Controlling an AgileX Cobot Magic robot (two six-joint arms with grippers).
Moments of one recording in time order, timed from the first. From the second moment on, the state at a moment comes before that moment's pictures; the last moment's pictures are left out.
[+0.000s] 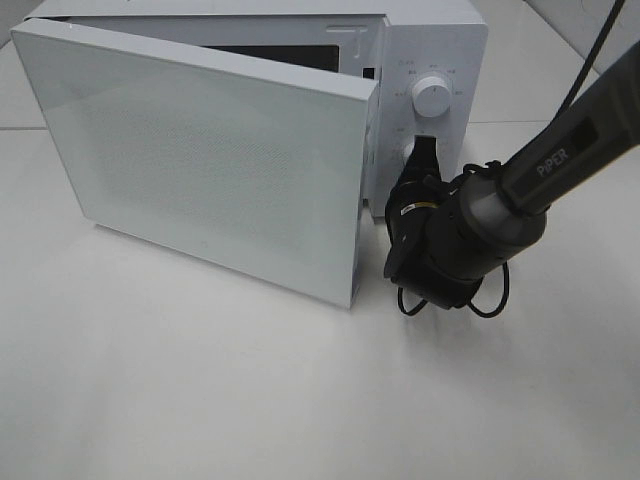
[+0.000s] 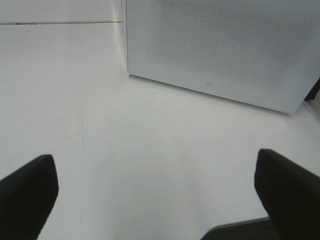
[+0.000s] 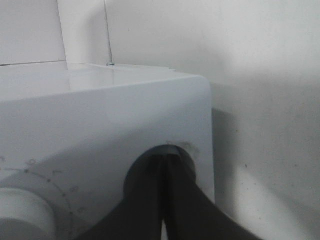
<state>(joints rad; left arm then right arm) -0.07 0.00 -0.52 -0.16 1.07 0.06 0.60 2.22 -1.01 0.98 -0.98 1.18</state>
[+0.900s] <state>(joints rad) -0.07 0.00 -0.52 -0.16 1.07 0.06 0.60 2.21 -1.01 0.99 -0.92 1.19</state>
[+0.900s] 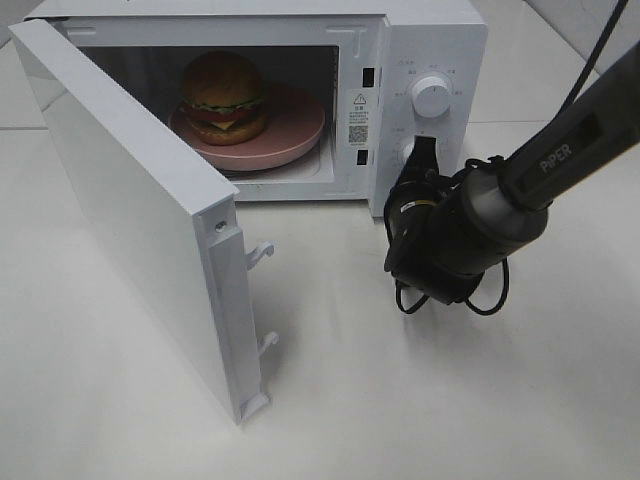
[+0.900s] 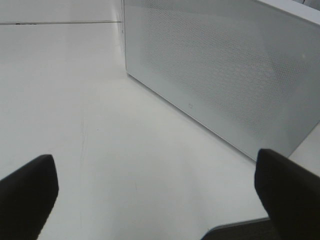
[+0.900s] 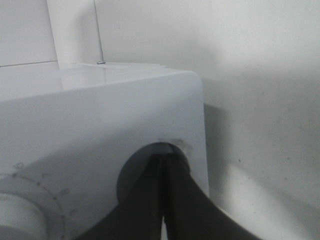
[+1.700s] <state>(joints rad) -0.07 0.00 -0.52 -0.16 1.07 0.06 0.59 2.05 -0.83 0.82 -0.85 1.19</state>
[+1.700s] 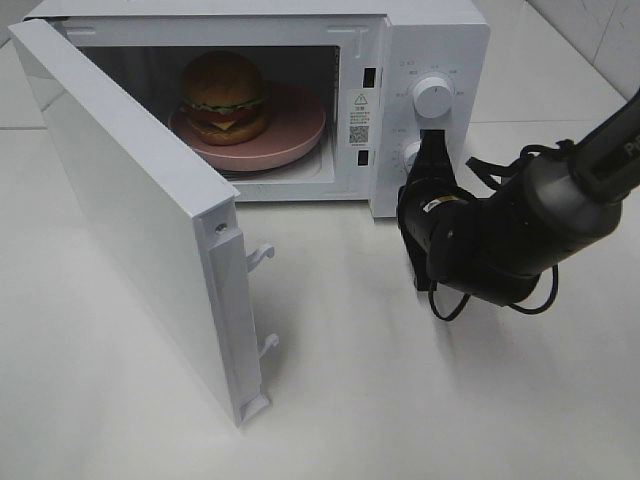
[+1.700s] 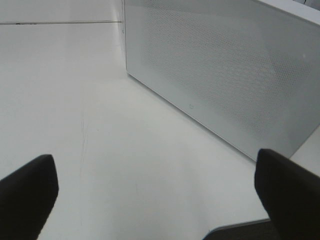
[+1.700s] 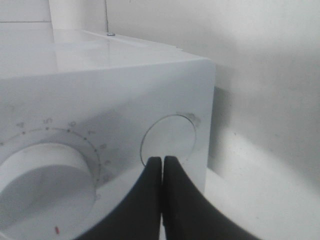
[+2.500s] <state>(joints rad) -0.07 0.00 -0.52 -0.16 1.07 0.06 0.59 1.70 -0.68 0.66 -0.38 0.66</state>
